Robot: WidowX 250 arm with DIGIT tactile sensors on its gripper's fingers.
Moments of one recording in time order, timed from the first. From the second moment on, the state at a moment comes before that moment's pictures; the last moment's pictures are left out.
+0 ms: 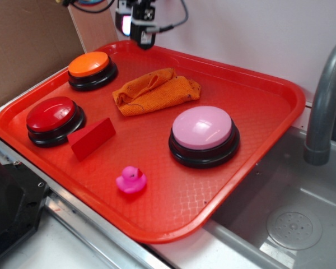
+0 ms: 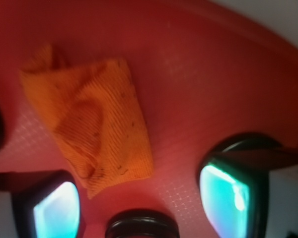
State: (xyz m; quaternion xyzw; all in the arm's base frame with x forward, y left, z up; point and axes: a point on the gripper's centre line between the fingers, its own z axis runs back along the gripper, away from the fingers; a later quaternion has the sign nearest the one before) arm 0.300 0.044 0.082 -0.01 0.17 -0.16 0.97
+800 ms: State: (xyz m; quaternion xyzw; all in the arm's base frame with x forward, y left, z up) arm 0.255 0.017 0.074 0.02 0.08 -0.23 0.97
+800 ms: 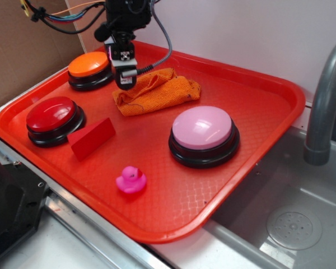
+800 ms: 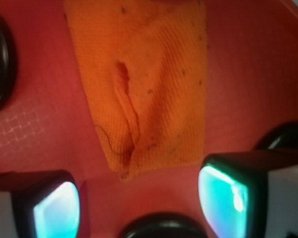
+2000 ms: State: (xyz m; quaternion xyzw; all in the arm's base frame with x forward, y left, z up) arm 0.259 0.032 0.024 0.10 0.21 -0.14 0.96
